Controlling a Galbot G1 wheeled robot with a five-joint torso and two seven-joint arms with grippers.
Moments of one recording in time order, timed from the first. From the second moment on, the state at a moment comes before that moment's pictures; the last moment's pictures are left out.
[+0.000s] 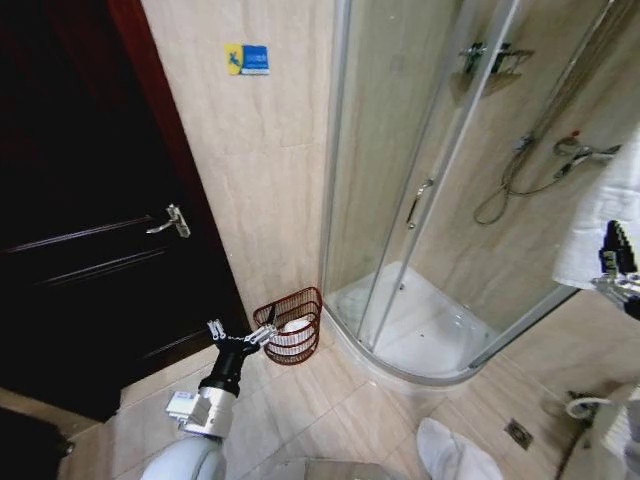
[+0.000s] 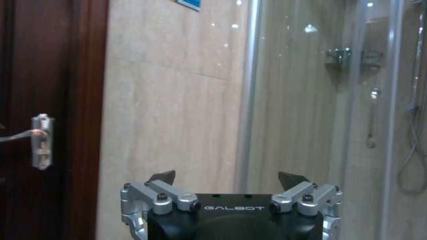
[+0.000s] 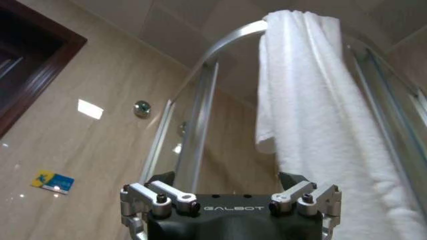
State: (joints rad) left arm 1.88 -1.61 -0.51 -2.49 -0.03 0.04 0.12; right arm -1.69 1.33 1.37 2.50 0.81 0.26 -0.31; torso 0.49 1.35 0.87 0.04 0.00
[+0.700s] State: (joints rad) left arm 1.88 -1.61 -0.51 -2.49 -0.03 0.04 0.12; right arm -1.54 1.21 1.36 2.46 0.92 0.27 -0.24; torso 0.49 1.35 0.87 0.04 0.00
